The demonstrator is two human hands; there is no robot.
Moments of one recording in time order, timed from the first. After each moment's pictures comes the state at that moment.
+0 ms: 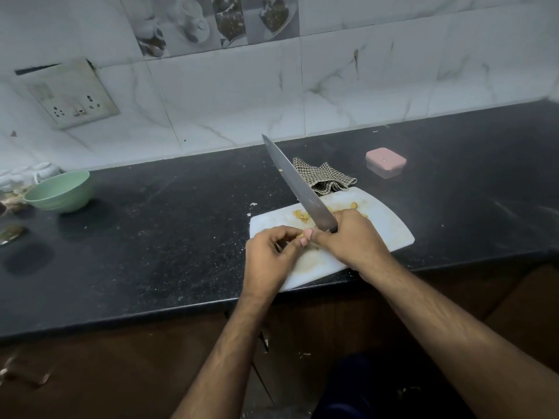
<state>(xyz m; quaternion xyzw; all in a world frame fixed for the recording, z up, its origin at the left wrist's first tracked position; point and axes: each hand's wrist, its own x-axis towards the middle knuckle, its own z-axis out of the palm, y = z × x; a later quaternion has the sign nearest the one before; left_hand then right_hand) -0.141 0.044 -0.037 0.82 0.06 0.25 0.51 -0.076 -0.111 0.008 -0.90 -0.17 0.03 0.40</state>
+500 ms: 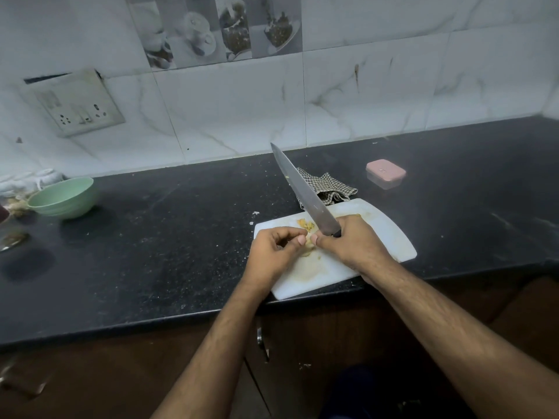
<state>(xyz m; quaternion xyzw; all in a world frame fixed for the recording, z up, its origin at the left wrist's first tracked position) -0.128 0.060 -0.027 0.79 0.05 0.18 0.59 -0.065 -0.106 0.007 -0.88 -0.16 0.06 0.44</state>
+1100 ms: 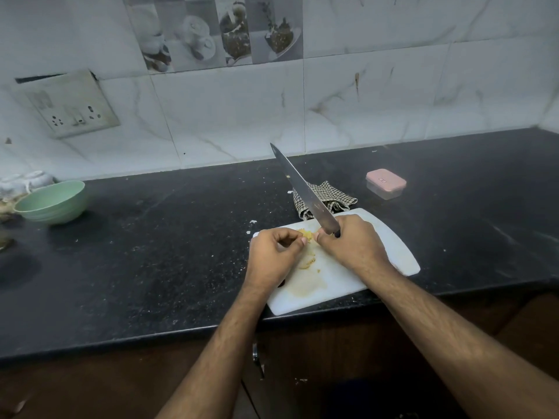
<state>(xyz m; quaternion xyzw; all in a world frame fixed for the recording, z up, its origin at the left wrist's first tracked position) -0.103 0.059 -0.020 0.82 0.09 0.23 0.51 -0.042 -0.098 0.013 -0.92 -0.13 -0.03 0.36</state>
